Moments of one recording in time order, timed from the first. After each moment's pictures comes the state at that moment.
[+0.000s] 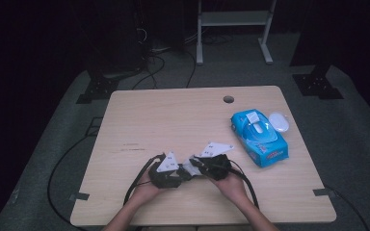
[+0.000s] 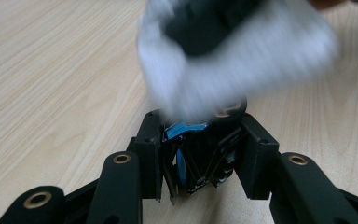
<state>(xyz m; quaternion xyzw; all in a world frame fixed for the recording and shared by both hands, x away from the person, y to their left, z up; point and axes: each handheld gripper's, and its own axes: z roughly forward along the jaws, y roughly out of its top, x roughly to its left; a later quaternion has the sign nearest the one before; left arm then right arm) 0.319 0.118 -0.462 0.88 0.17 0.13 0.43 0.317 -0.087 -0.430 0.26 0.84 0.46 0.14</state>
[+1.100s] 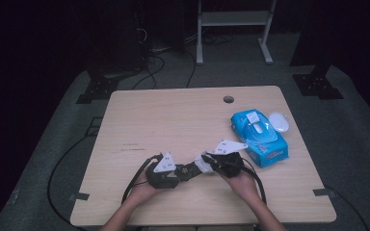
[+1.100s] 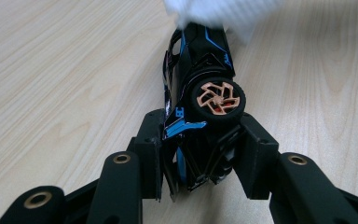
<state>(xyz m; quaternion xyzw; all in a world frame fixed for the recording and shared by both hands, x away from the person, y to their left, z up) 0.318 0.127 -0.461 0.88 0.16 0.13 0.42 0.324 -0.128 -0.428 0.29 0.83 0.45 0.18</state>
